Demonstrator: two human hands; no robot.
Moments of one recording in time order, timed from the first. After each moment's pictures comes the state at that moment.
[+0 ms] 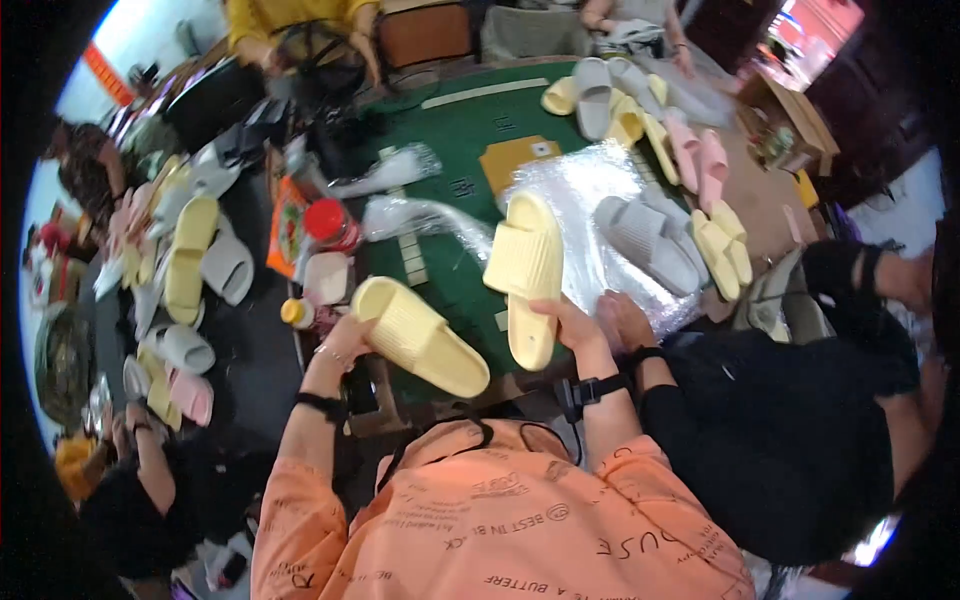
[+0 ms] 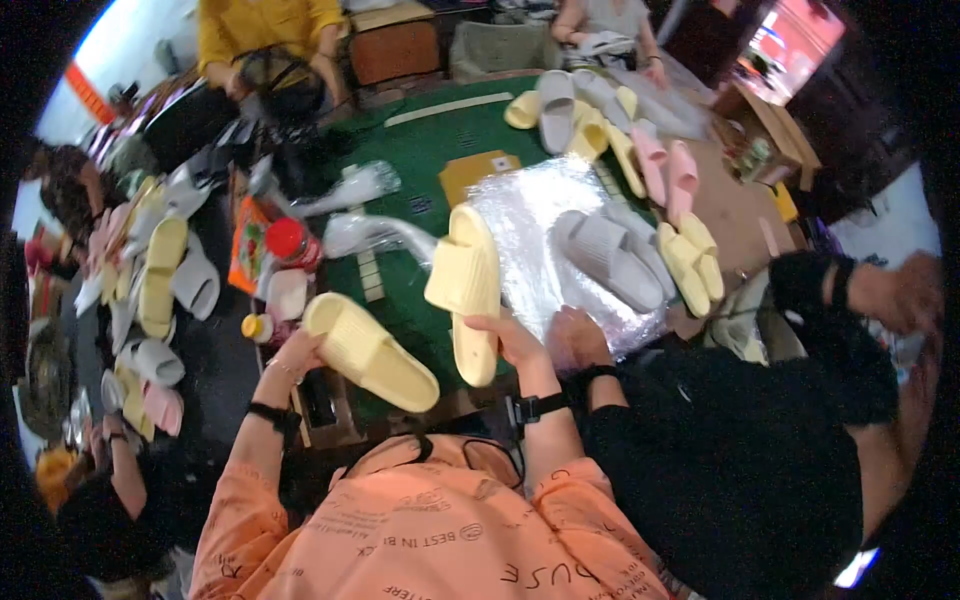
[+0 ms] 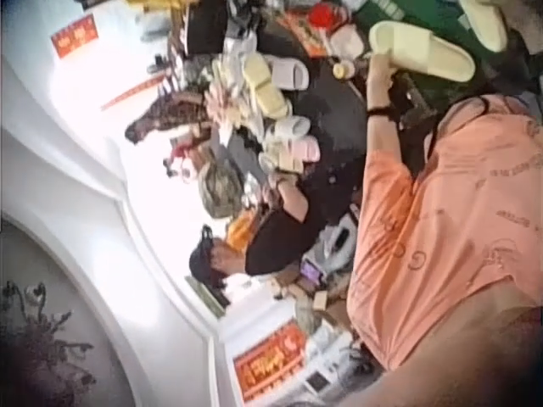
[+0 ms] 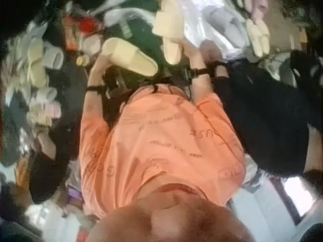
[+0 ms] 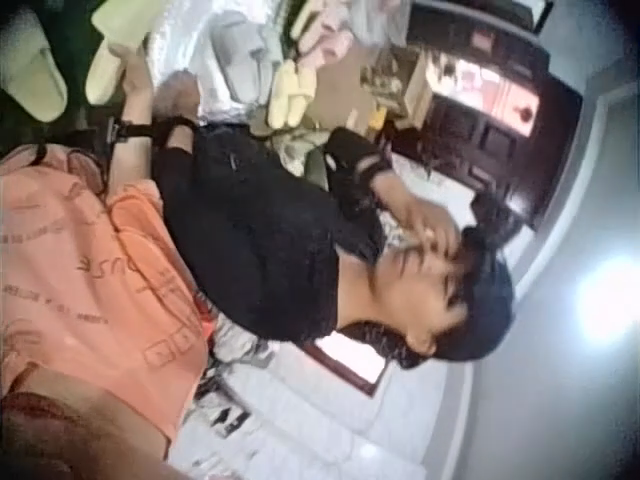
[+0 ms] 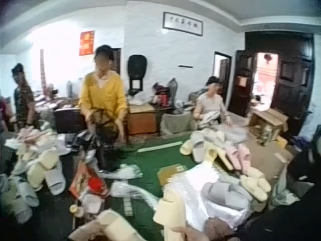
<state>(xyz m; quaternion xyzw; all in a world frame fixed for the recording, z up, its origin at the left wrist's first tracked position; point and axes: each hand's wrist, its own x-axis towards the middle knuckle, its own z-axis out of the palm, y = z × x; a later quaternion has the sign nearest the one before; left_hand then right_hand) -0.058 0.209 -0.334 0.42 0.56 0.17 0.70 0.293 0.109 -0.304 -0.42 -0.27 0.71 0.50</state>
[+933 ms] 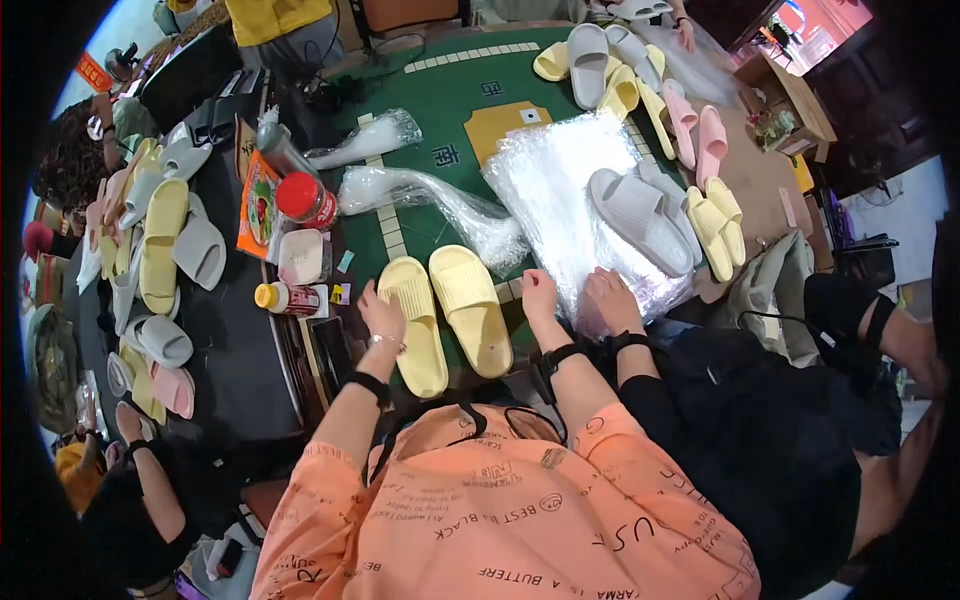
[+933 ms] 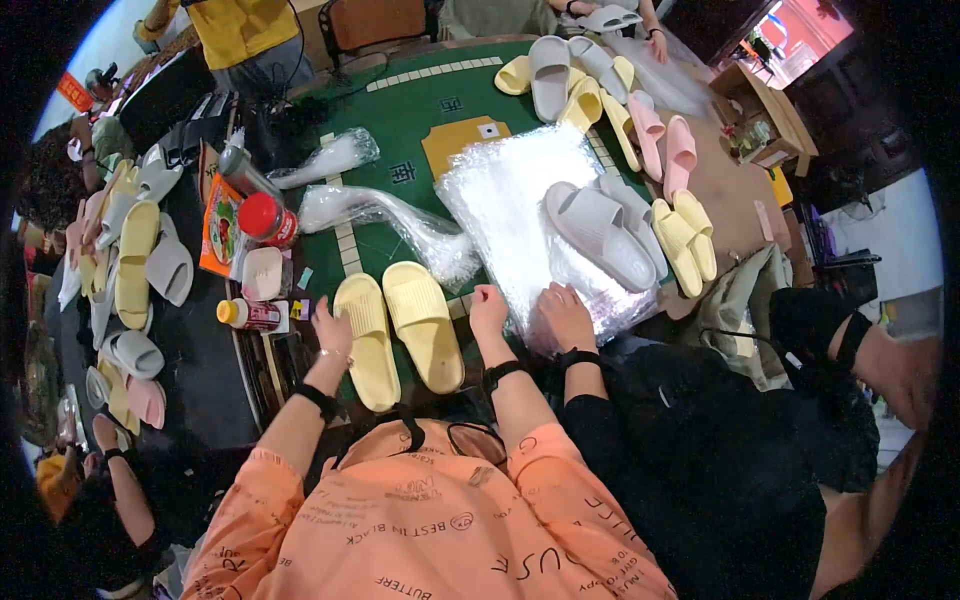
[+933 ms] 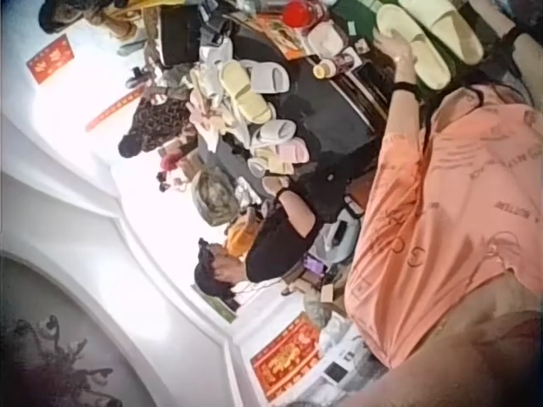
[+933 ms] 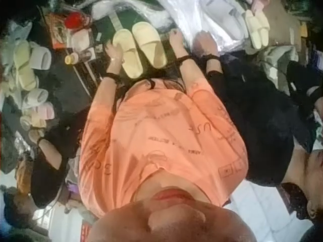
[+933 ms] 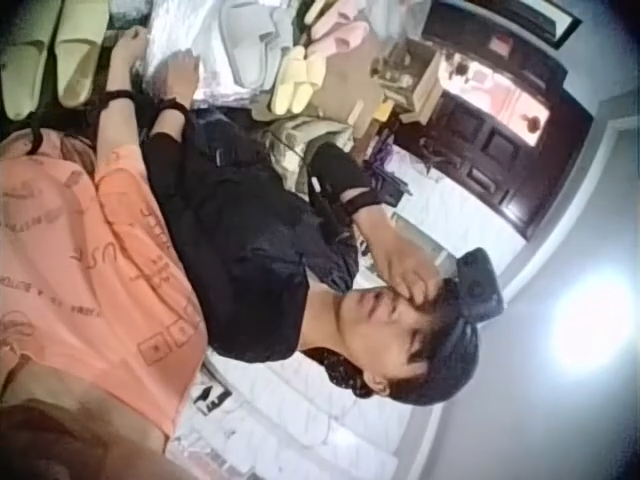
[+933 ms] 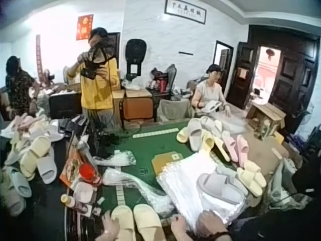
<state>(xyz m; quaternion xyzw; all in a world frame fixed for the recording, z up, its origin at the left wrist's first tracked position) 0.022 0.181 -0.433 0.55 0.73 0.28 0.28 0.287 0.125 -0.488 -0.81 -0.37 0.20 0.41</state>
